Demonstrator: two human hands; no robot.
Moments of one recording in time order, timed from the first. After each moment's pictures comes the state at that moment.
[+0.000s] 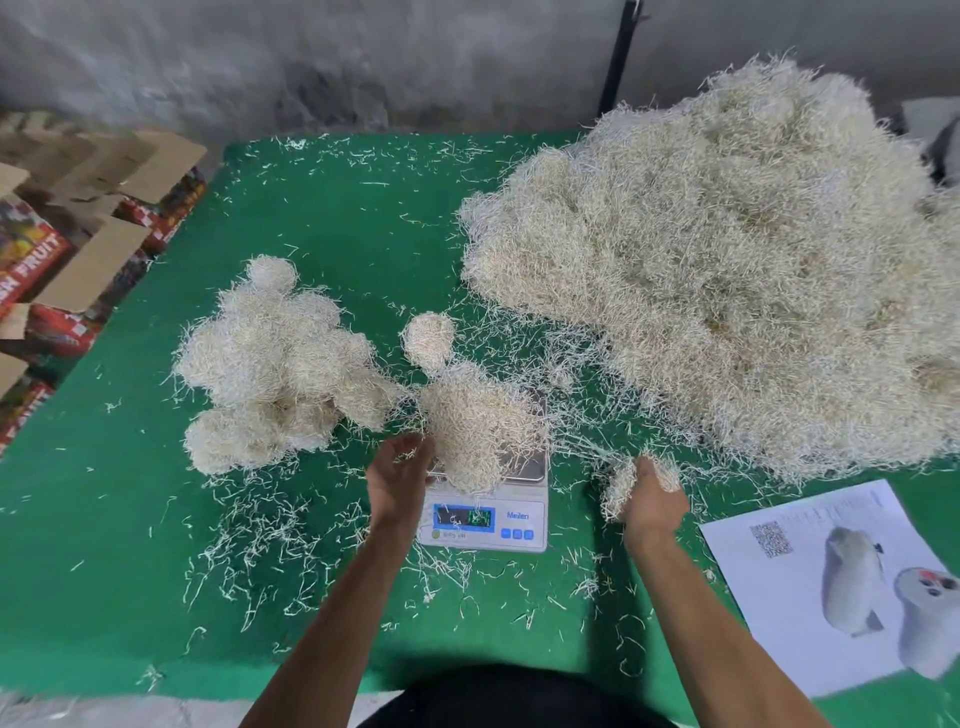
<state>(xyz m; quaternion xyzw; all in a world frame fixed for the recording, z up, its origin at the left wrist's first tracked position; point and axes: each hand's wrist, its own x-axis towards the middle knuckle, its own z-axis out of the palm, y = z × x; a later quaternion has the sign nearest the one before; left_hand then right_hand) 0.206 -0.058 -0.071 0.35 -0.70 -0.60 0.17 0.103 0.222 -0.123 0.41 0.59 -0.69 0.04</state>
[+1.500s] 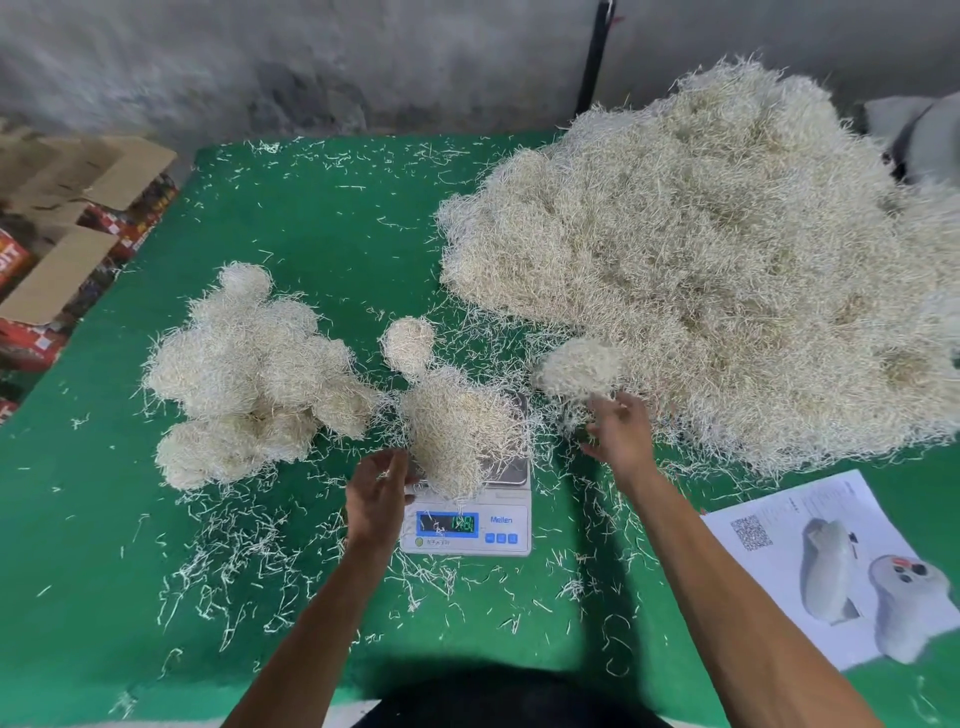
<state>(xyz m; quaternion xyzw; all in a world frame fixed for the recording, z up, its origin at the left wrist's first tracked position) 0.219 -0.056 -0.074 0.33 -0.69 -0.62 0.16 0.050 0.208 -0.059 0.16 0.72 -0.66 0.15</state>
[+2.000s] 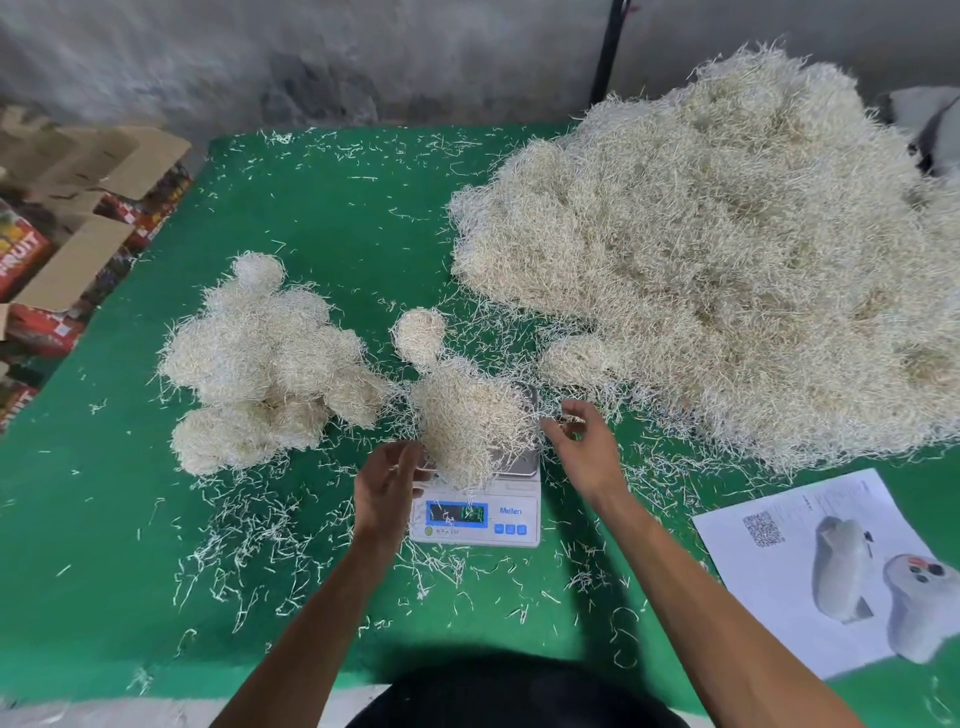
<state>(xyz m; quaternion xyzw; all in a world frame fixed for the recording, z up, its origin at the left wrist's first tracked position) 0.227 -0.059 -0.070 0.32 -0.70 -0.62 0.14 0.086 0.173 -0.088 0.00 0.83 -0.55 0.14</state>
